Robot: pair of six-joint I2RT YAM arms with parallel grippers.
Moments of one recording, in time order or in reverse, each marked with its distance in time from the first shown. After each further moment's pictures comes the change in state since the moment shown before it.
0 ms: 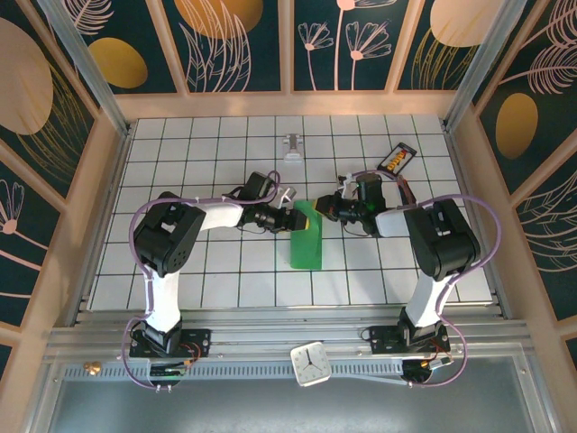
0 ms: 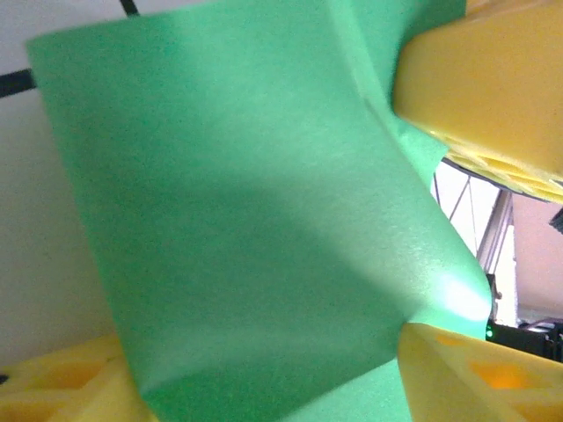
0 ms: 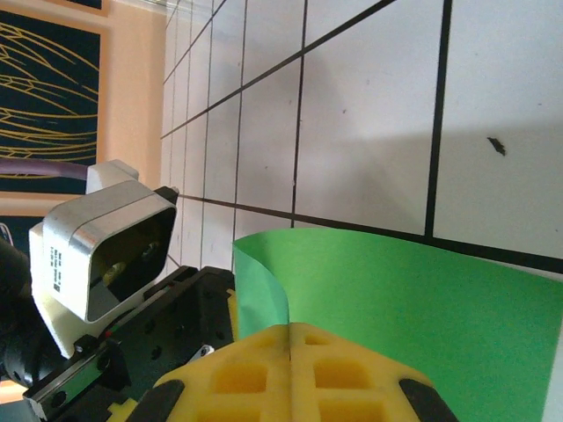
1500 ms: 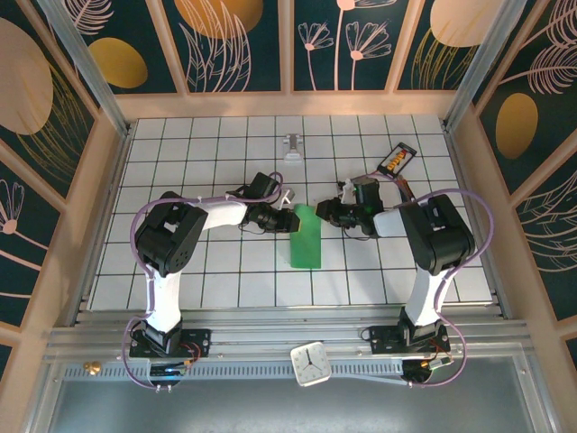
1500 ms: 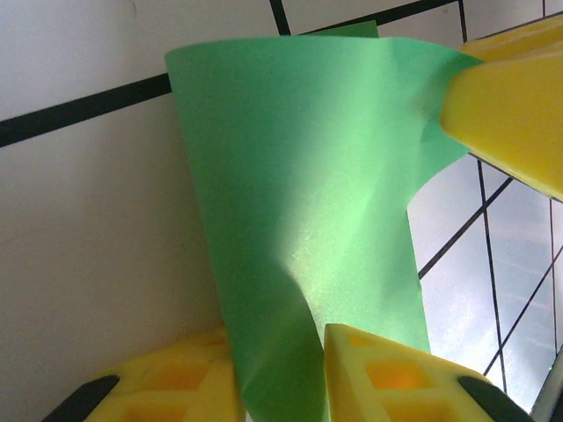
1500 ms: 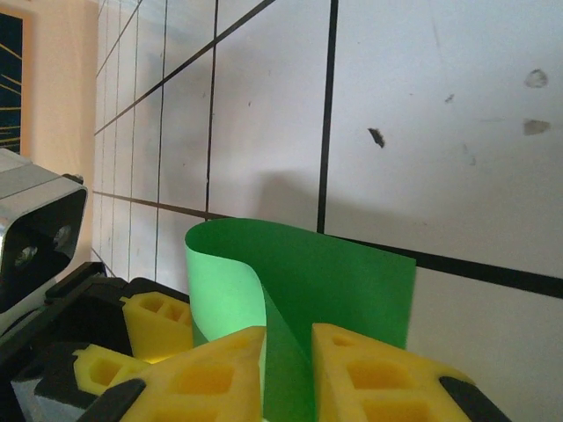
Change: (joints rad) left arm -0.019 0.013 0.049 -0.141 -0.206 0.040; right arm 0.002 0.057 0.006 -0.050 0.079 -0.114
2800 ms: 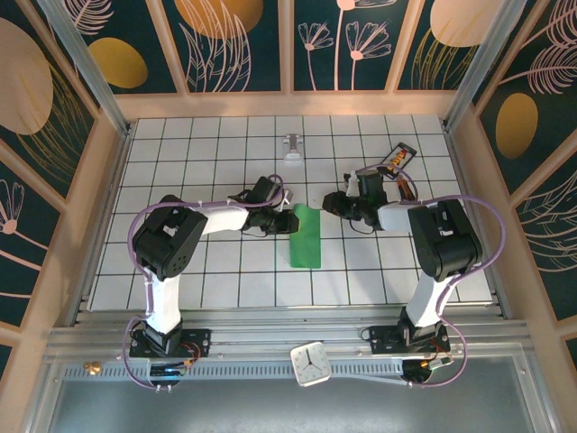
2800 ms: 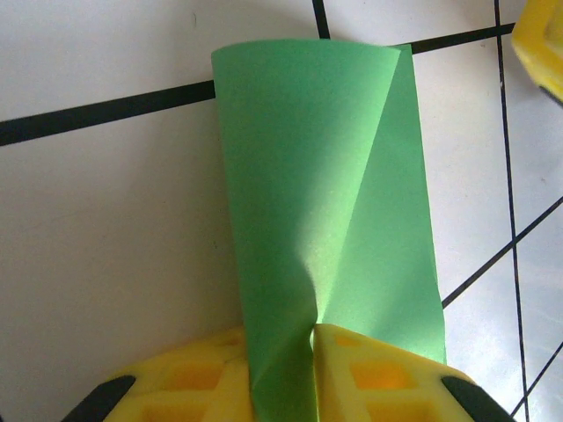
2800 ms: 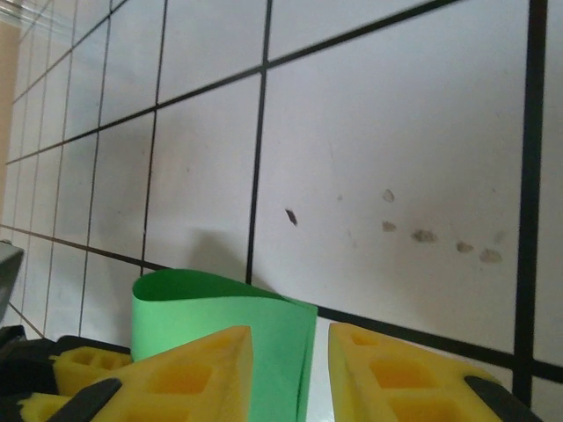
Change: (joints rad) left arm -0.037 -0.031 -0.045 0.050 -0.131 -0.099; right arm -0.027 -0.069 0.063 -0.207 0.179 -0.157
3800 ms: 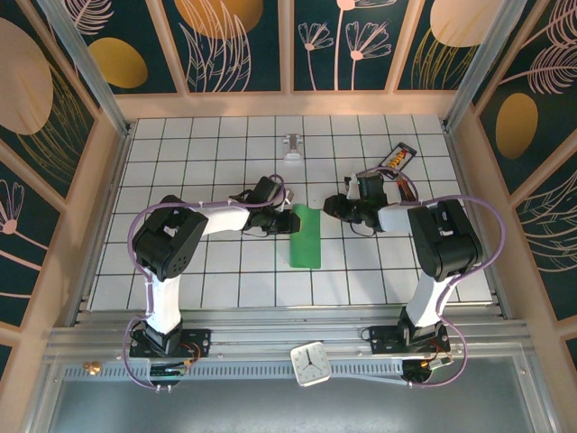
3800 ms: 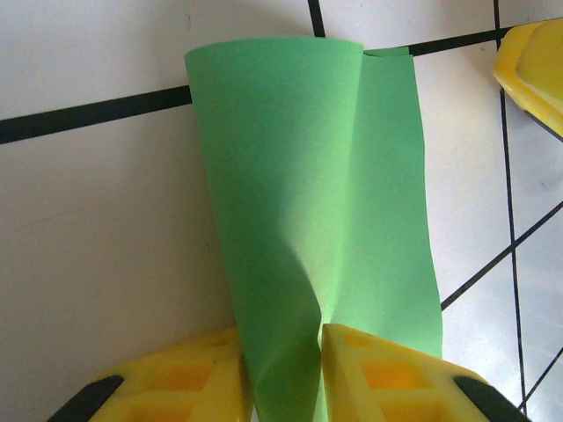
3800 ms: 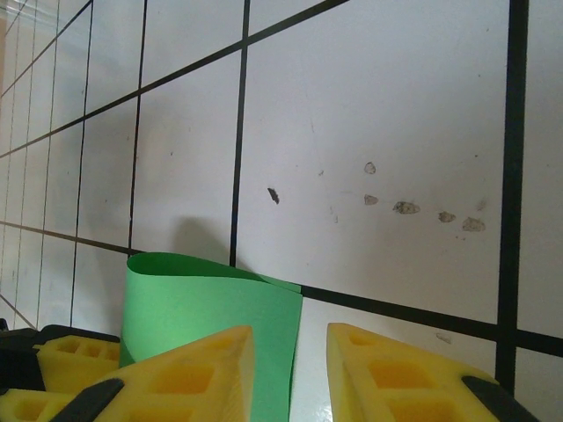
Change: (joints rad) left arm -0.009 0.000 0.007 -0.005 -0.016 -0.015; right arm -0.003 0.000 -0.015 -0.006 -0.004 0.003
